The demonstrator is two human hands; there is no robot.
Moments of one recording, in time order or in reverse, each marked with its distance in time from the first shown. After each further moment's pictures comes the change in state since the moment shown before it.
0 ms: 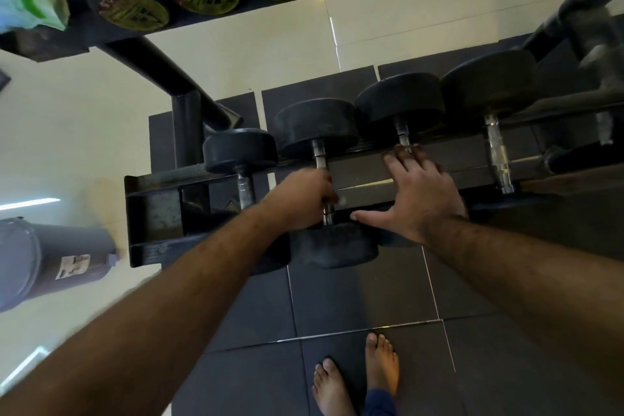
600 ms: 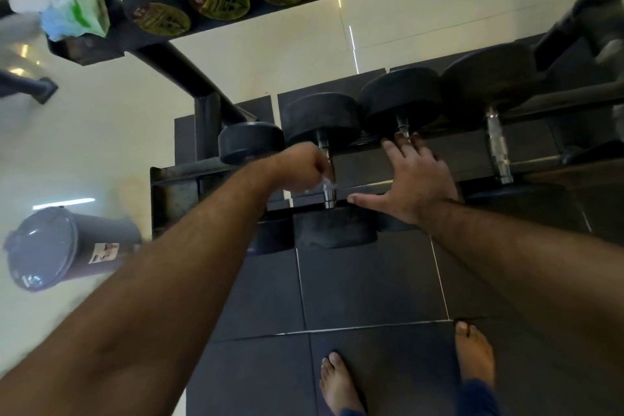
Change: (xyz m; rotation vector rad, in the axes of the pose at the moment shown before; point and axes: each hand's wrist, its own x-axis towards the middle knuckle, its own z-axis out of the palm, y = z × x) left_hand -0.005 0.021 -0.059 -0.368 -0.179 -0.316; right_hand -0.004 0.008 0.005 0.075 0.049 -0.026
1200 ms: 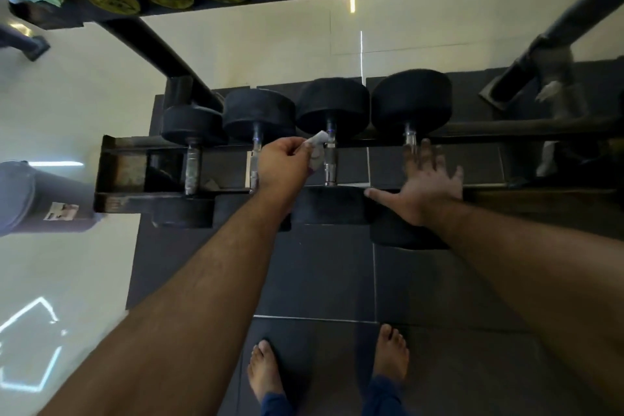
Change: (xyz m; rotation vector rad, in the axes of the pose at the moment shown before) left_hand 0.022 0.157 0.094 -1.088 0.866 -0.218; right_hand 0.001 0.191 -0.019 -0.078 -0.316 0.080
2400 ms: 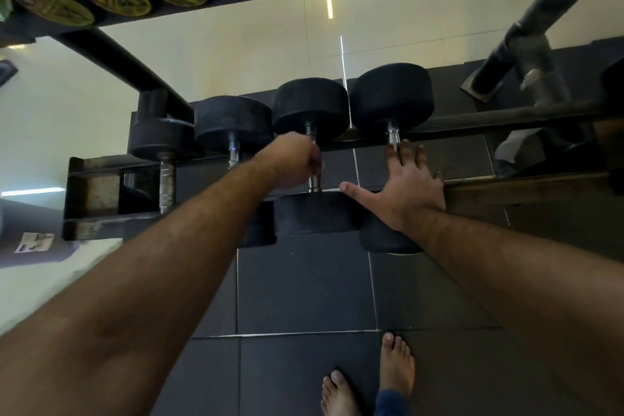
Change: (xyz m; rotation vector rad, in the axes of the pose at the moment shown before) left_hand 0.066 0.009 0.030 1.306 -0.620 0.556; right_hand -0.003 -0.013 0.019 0.188 0.215 0.038
